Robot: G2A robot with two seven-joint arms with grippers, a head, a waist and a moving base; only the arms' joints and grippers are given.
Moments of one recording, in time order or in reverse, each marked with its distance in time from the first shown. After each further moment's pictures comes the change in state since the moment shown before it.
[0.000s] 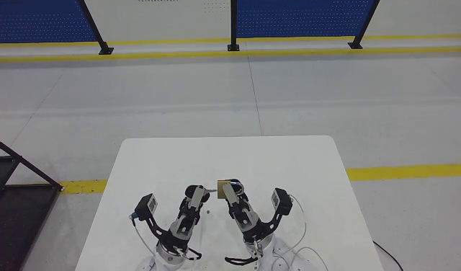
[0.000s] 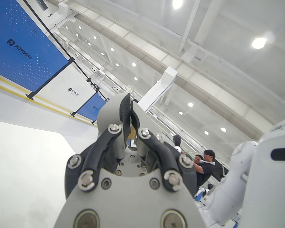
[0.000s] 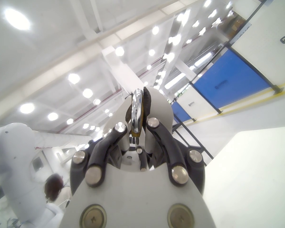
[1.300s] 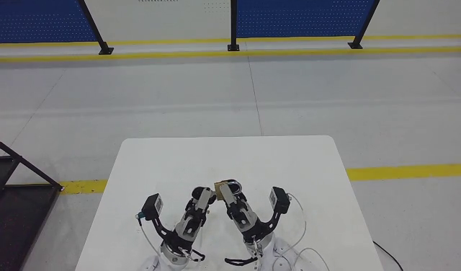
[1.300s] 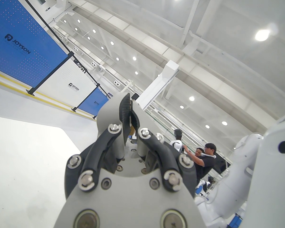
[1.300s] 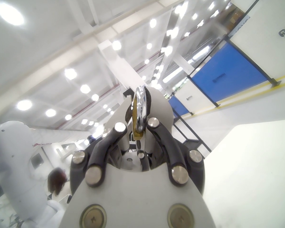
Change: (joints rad) left arm -0.011 -0.009 0.018 0.013 0.043 0.012 -0.012; right arm -0.025 -0.001 0.028 -0.033 0.028 0.016 0.099
